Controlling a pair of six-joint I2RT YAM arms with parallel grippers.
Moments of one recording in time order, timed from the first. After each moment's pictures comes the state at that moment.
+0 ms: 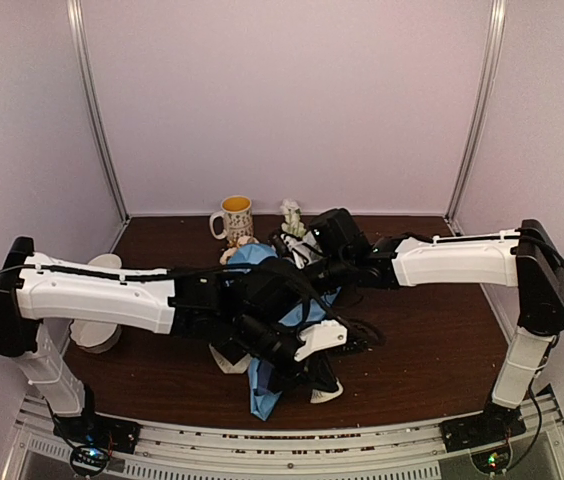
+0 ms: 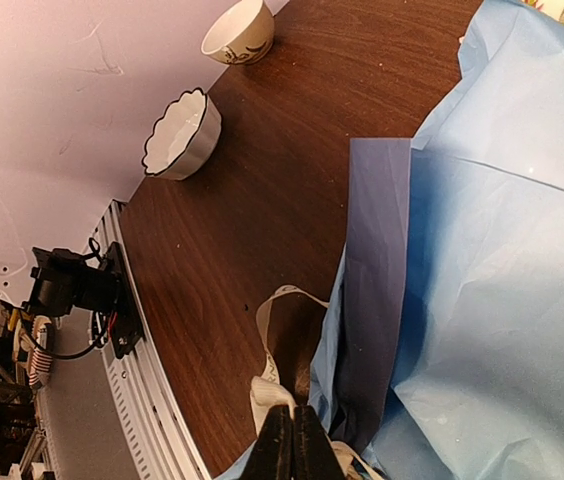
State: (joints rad) left arm -1.30 1.69 1.30 -0.39 0.45 0.19; right arm 0.88 1.80 1.29 -0.11 -0.43 0.47
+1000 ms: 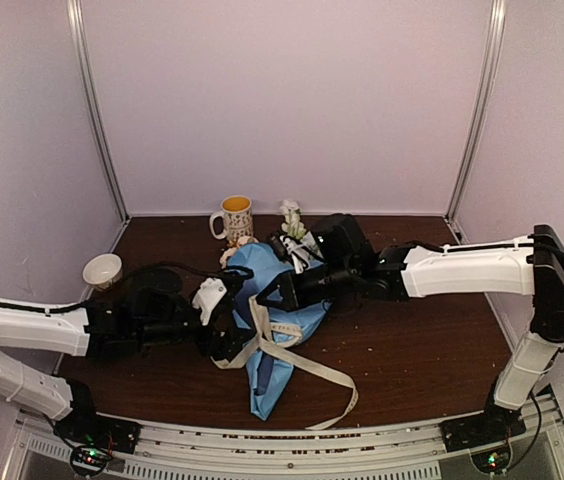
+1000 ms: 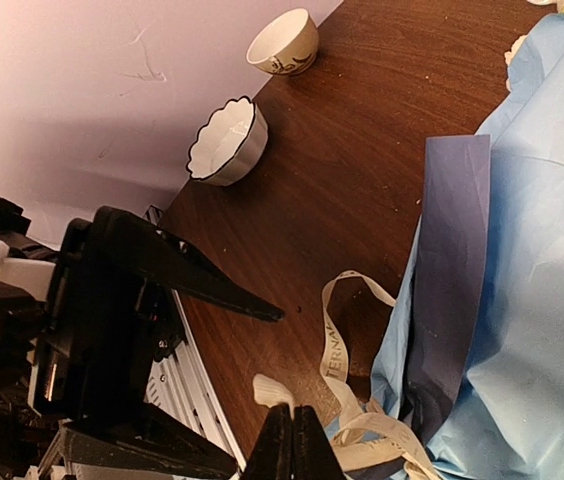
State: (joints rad) left arm -1.01 1.16 0.58 0.14 0.00 0.04; right arm 0.95 1.72 1.22 -0.02 -0.41 0.54
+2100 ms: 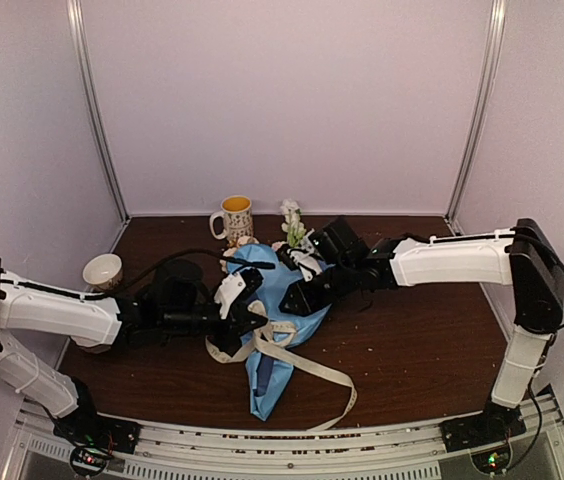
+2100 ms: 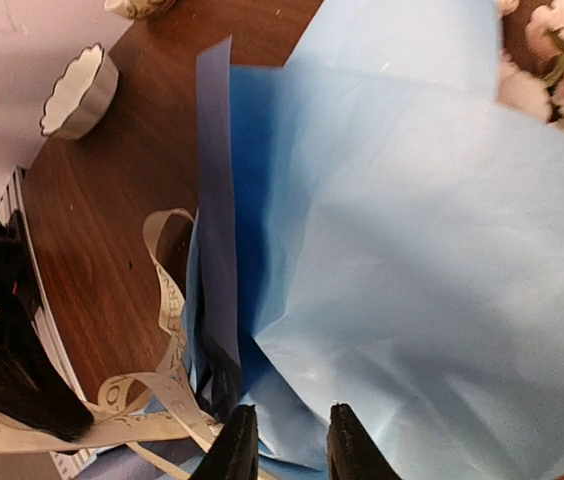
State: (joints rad) left arm -0.93 1.40 0.65 0.30 0.23 0.02; right arm 0.87 1.79 1.27 -0.26 -0.28 0.34
